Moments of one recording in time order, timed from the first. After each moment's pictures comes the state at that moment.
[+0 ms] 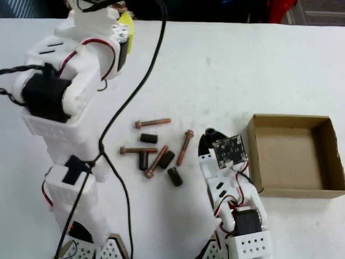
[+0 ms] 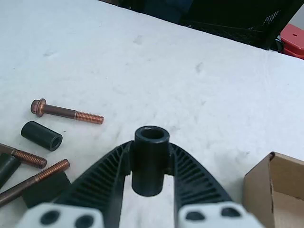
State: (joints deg) left arm 8.2 20.7 -92.3 102.1 -4.9; right arm -14.2 -102.4 96.4 37.9 11.9
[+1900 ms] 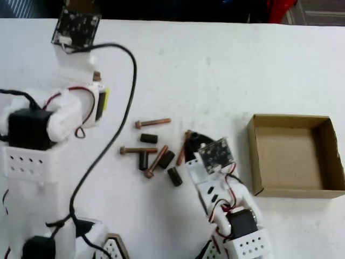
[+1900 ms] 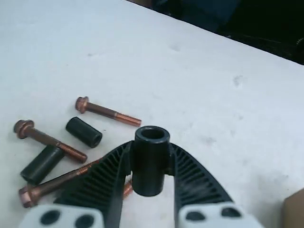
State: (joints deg) left arm 1.3 -27.3 -8.3 90.2 -4.9; right arm -23.8 -102.4 96.4 37.9 11.8
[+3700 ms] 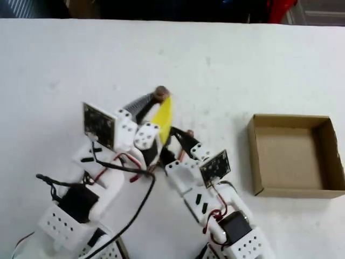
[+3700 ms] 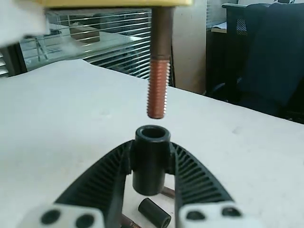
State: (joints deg) left arm 27.7 -68.4 58.0 24.9 10.9; right arm -37.2 -102.4 96.4 19.3 2.0
